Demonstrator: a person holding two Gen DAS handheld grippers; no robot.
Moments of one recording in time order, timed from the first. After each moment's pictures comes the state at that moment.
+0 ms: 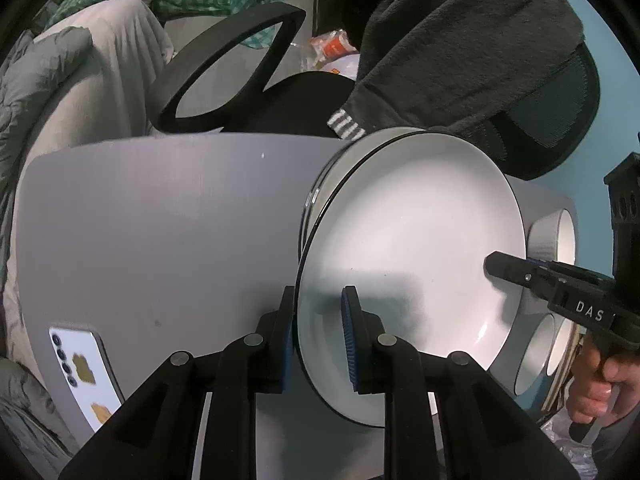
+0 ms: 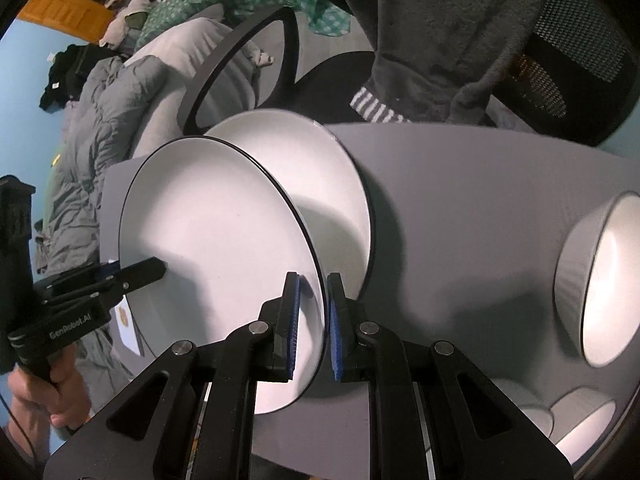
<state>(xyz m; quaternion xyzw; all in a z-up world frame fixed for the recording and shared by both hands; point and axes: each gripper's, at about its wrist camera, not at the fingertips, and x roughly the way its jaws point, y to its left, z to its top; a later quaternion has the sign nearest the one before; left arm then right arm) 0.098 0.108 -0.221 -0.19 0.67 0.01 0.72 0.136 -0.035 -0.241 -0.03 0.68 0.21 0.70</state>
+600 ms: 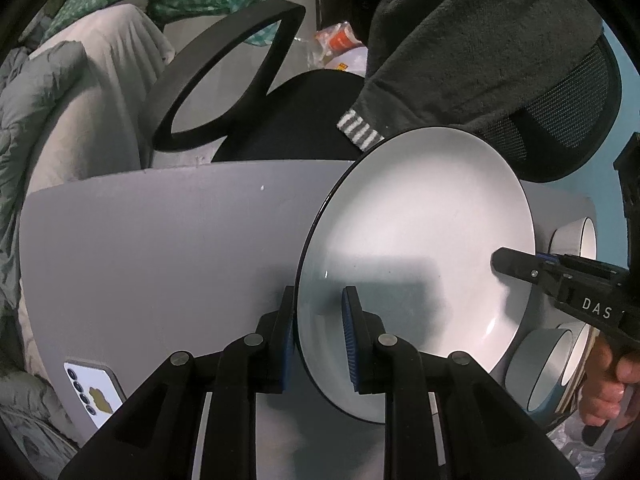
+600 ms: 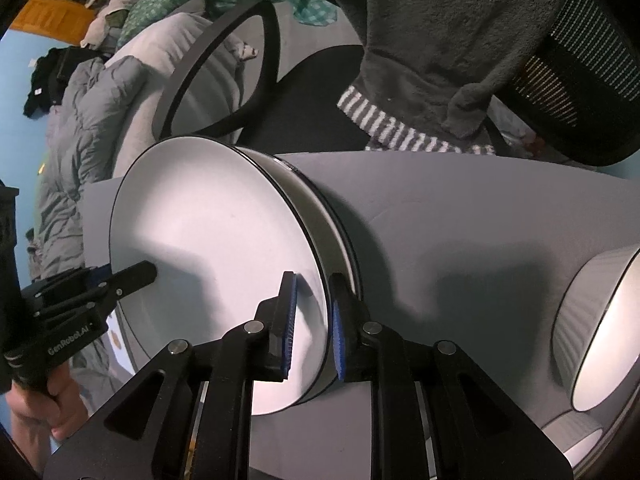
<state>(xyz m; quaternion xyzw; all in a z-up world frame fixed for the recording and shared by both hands) 0.125 0.104 -0.233 -0.15 0.68 0.02 0.71 0.166 -0.028 -0.253 -0.04 0.70 0.18 0.69</state>
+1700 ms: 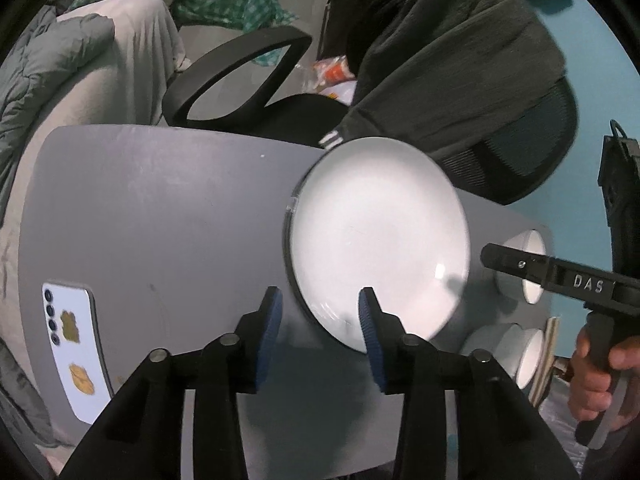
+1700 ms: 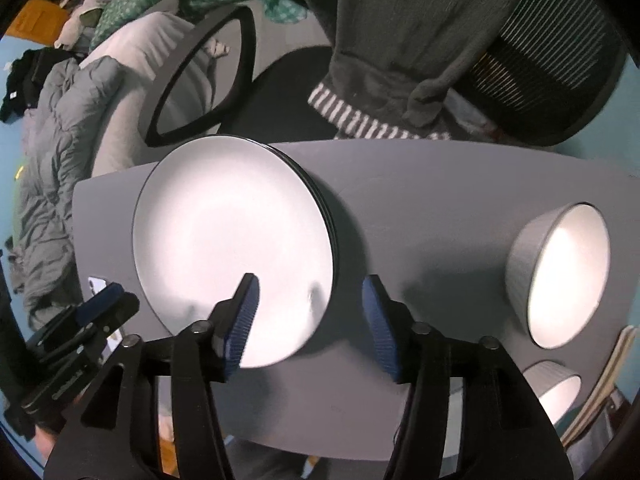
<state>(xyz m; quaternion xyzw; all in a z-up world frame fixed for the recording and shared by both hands) 0.061 0.106 -0.184 -0.25 0.62 0.02 0.75 0.140 -0.029 -0.202 -0.07 0.69 0.13 0.70</state>
